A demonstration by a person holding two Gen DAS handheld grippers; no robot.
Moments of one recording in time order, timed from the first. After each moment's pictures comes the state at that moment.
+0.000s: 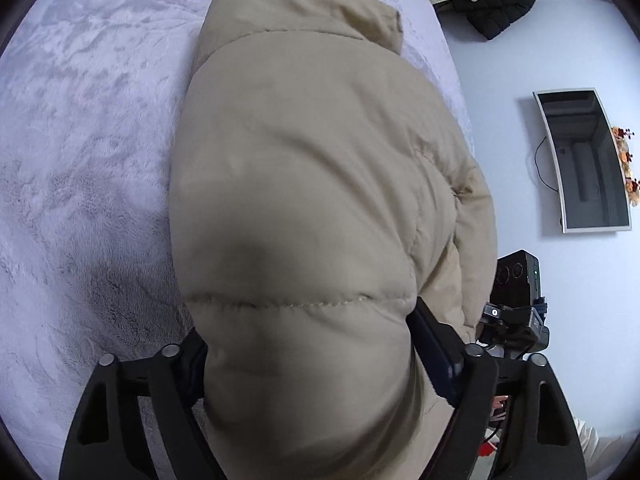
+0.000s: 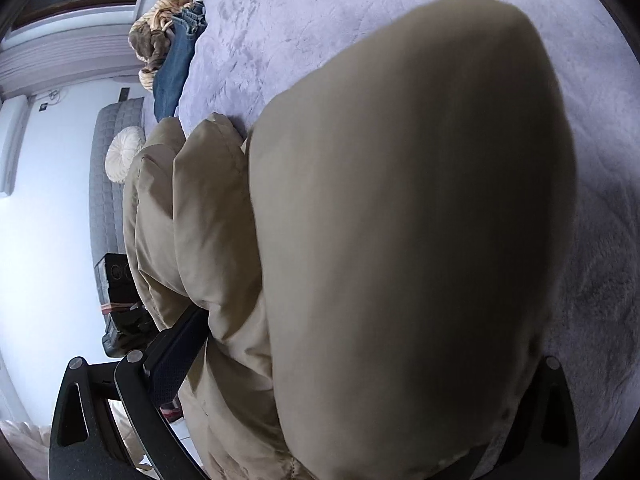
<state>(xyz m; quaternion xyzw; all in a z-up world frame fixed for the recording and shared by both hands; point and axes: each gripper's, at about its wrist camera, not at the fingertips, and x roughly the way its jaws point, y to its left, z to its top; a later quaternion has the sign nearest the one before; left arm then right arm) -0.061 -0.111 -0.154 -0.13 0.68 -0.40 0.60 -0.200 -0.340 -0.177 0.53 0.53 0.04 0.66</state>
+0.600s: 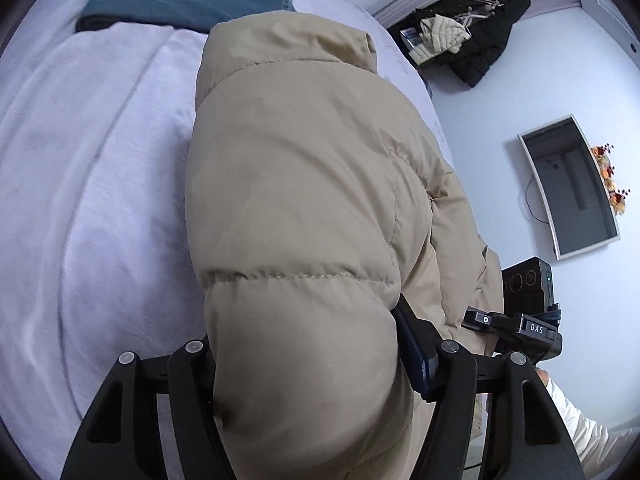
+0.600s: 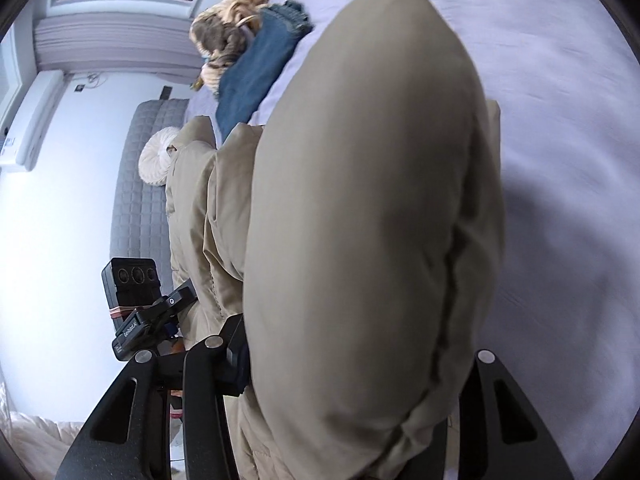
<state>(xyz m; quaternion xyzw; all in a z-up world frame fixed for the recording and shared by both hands) 0.077 -0.007 -0.073 -0.12 0.60 -0.39 0.69 -0.034 -0.219 -0.106 0.50 0.48 0.09 0.72</state>
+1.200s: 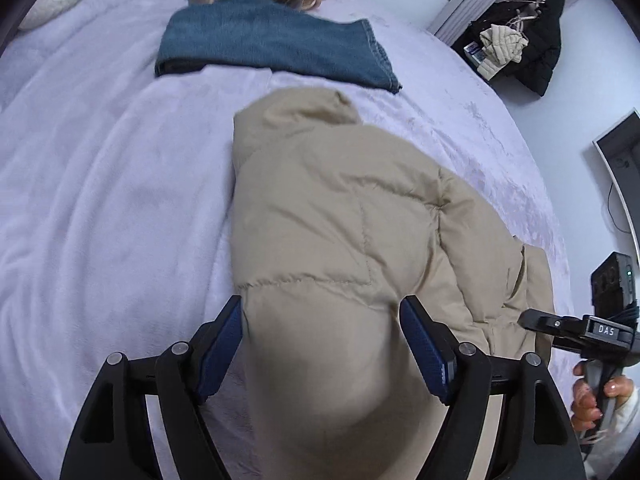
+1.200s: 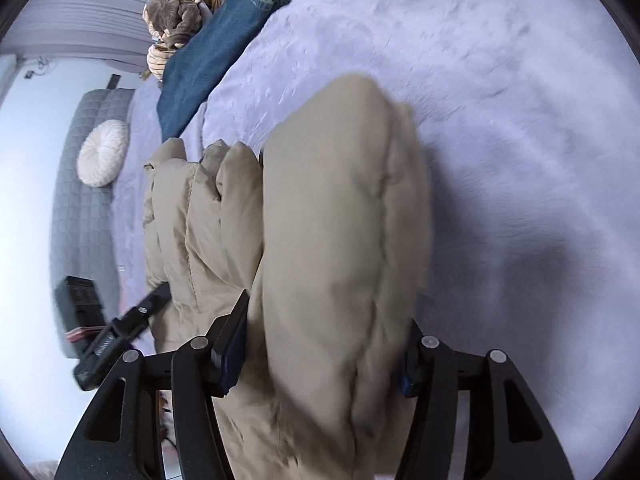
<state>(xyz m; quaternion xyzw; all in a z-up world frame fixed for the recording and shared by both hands) 0.132 0.023 -0.088 -0.02 0.55 -0.29 0.78 0.039 -0.193 -0.113 0.41 0.54 -0.03 0.73</state>
